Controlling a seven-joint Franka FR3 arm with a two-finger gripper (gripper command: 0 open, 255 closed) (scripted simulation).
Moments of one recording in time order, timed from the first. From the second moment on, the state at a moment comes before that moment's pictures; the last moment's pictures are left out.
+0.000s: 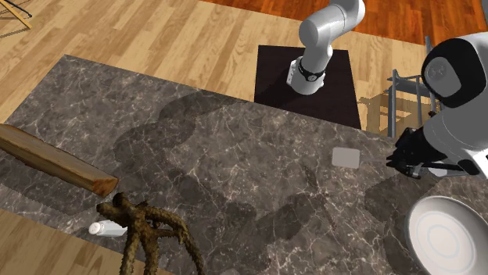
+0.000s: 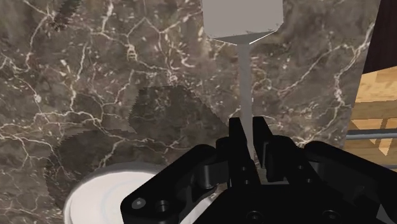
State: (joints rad) arm 0.65 -0.17 -0.39 -2.20 -0.01 2.07 -1.07
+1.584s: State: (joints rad) arm 0.66 -0.04 -0.40 -2.34 0.06 2.34 -1.13
